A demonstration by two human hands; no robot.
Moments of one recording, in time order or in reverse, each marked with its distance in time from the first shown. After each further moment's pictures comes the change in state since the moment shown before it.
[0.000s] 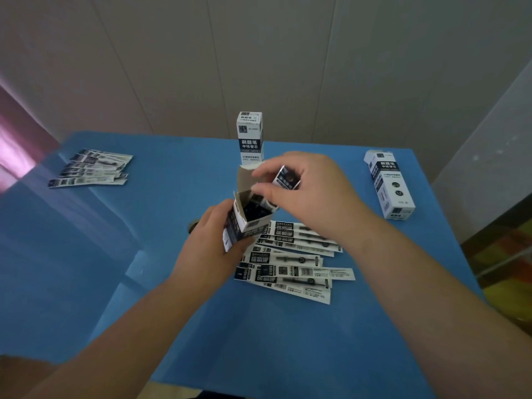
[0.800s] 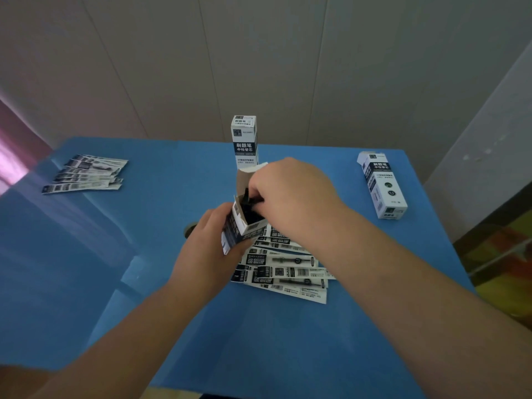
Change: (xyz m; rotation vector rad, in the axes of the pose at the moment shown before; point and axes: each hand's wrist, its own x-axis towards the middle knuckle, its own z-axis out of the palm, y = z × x) left_hand -0.001 0.000 0.004 0.044 0.017 -0.006; right_hand 0.010 -0.030 0.014 -0.804 -0.157 -0.042
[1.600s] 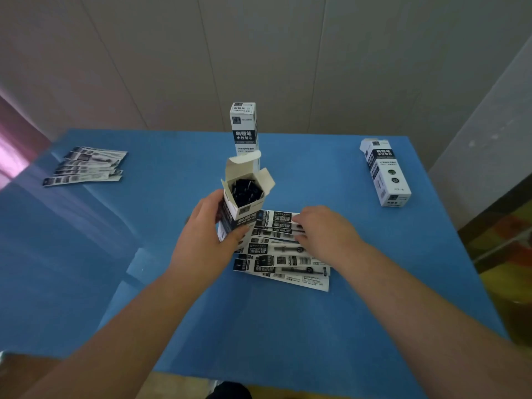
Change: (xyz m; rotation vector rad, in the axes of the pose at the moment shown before) left_hand 0.001 -0.004 -0.005 -0.071 -0.015 -0.120; right_hand -0.048 0.074 0.117 0.042 -0.269 0.117
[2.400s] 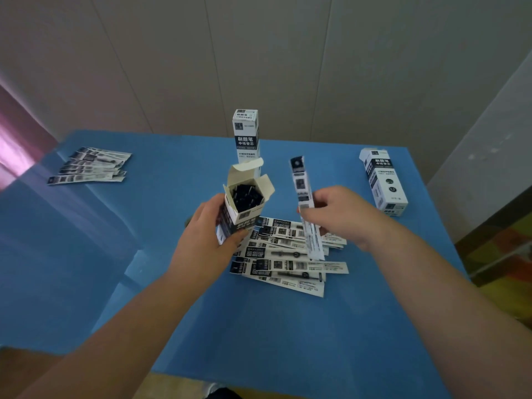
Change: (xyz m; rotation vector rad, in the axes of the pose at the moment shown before) left_hand -0.003 0.002 0.003 0.010 0.011 0.012; right_hand -0.009 0.011 -0.068 0.797 -0.063 0.254
